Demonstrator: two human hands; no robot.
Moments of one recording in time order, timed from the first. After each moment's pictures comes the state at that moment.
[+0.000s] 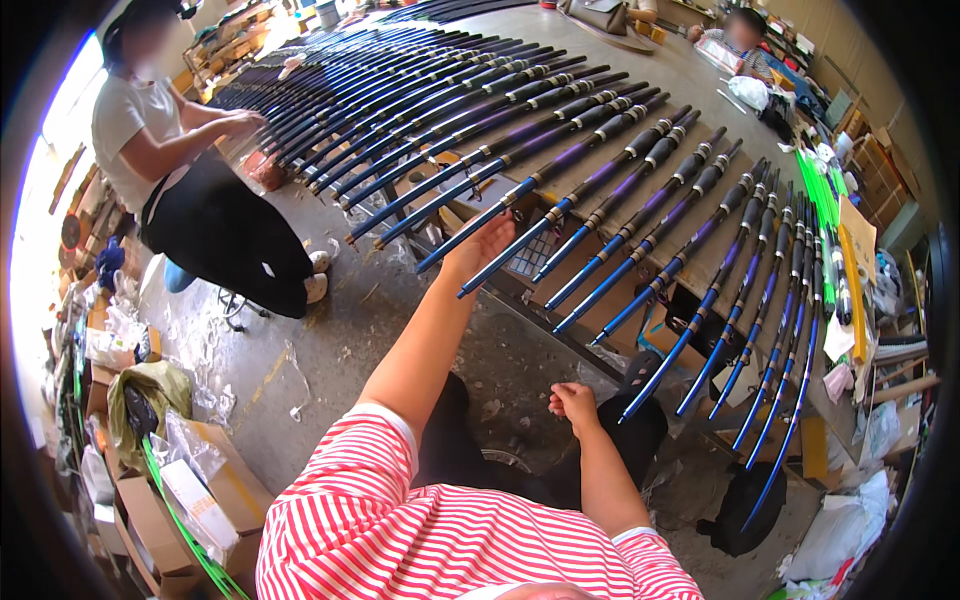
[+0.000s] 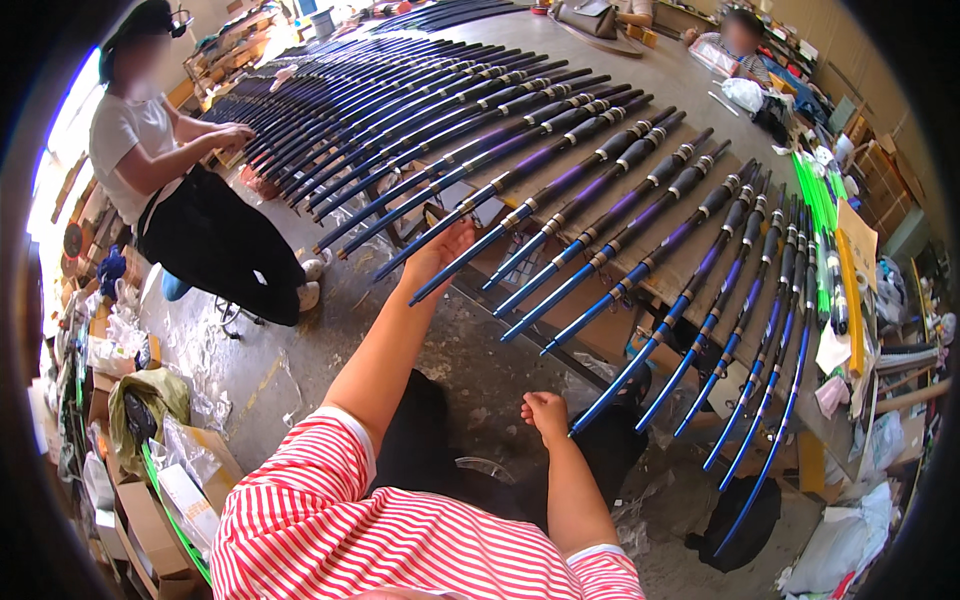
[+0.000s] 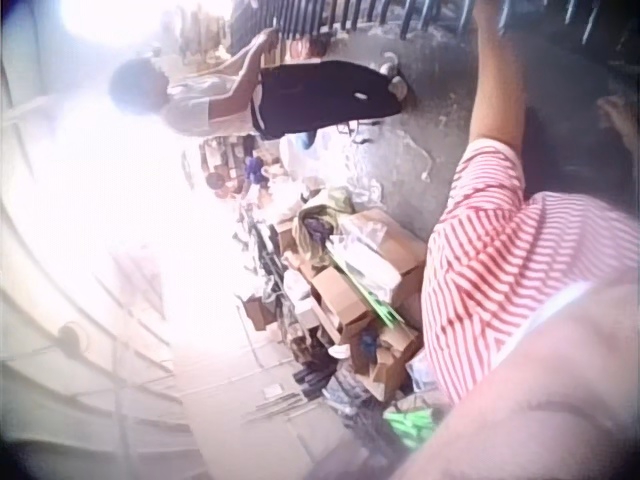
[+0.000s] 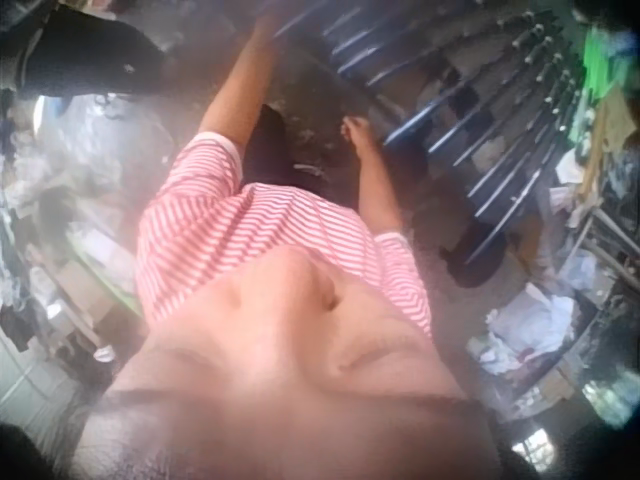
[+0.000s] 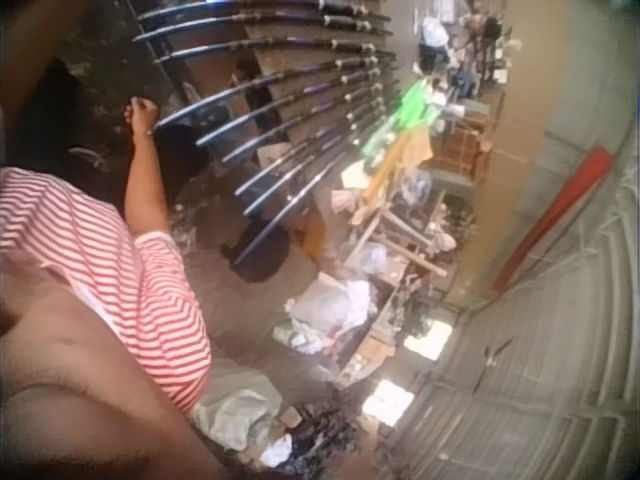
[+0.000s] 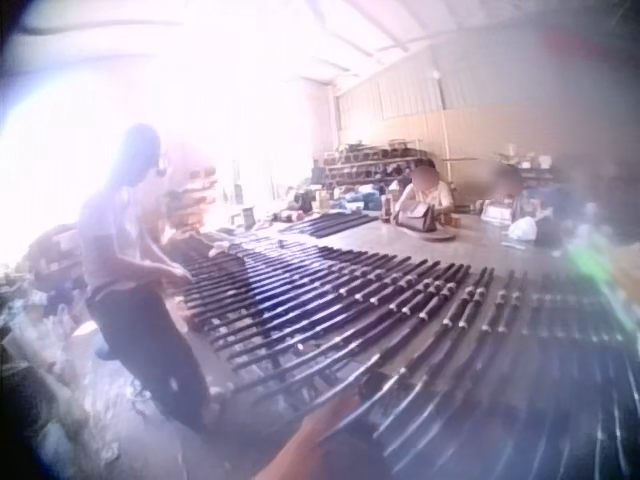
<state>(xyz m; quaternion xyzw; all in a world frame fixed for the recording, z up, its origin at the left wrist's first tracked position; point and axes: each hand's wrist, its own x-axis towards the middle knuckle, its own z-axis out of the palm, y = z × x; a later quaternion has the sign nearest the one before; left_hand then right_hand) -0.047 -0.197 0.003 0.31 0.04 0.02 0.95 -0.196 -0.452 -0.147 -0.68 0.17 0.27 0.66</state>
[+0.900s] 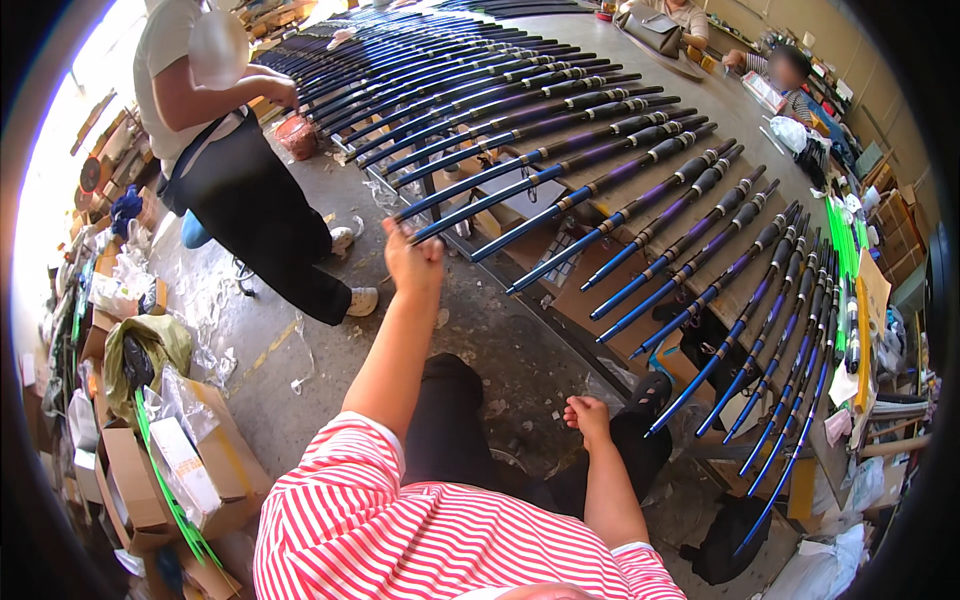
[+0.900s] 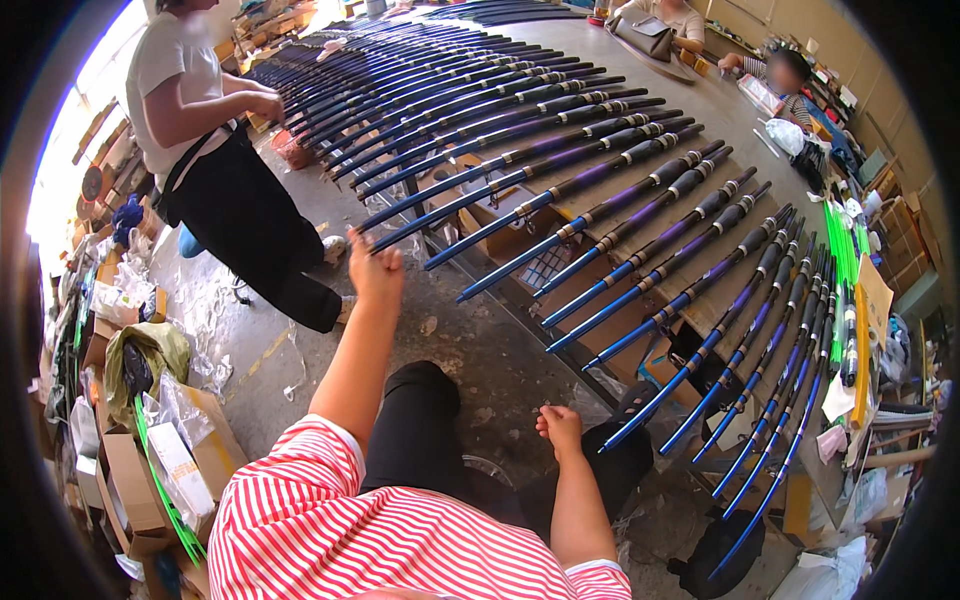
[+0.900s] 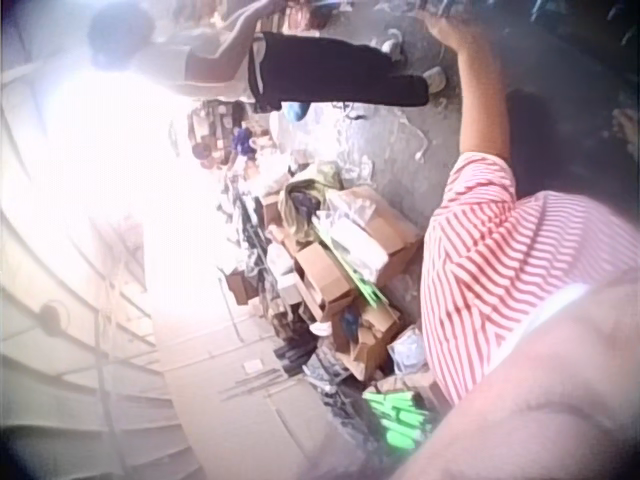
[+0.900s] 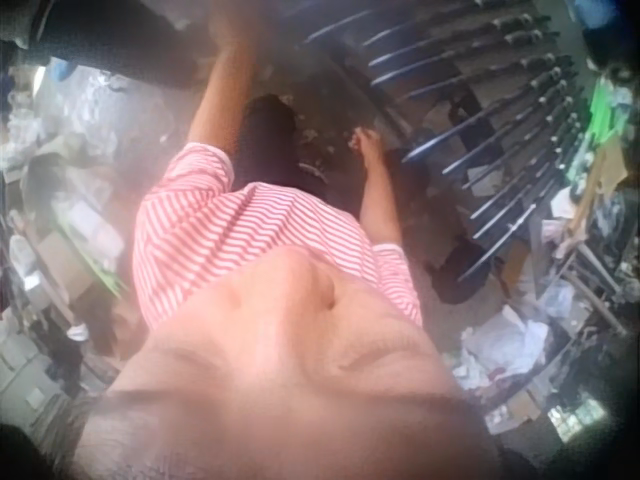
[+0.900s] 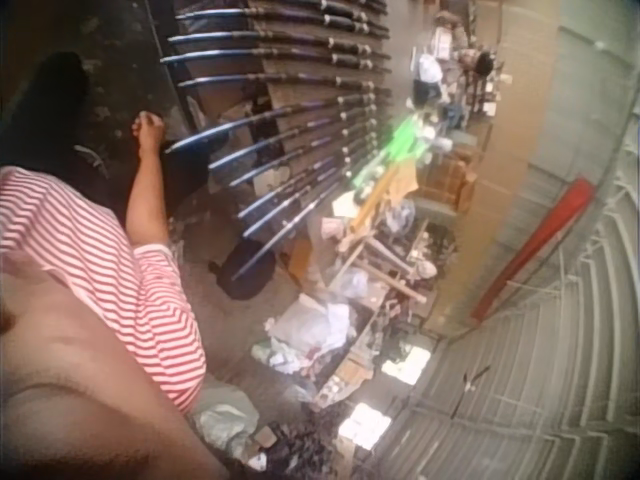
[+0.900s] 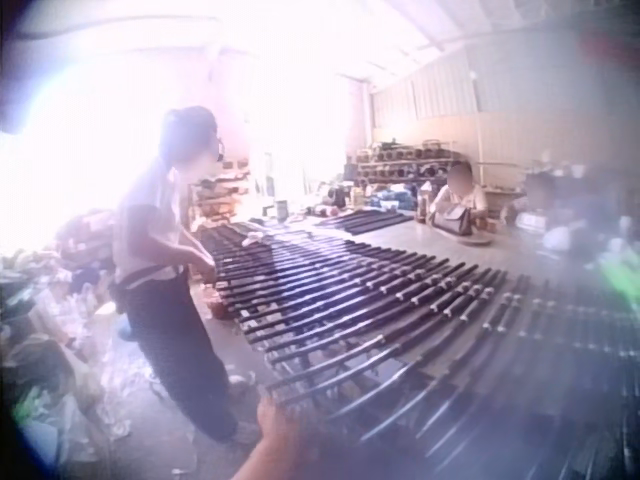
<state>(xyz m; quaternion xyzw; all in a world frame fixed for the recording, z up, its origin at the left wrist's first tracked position) -0.119 -0.112 0.038 0.21 0.14 0.37 0.89 -0.202 -0.451 -0.152 -0.70 0.17 0.27 0.64</state>
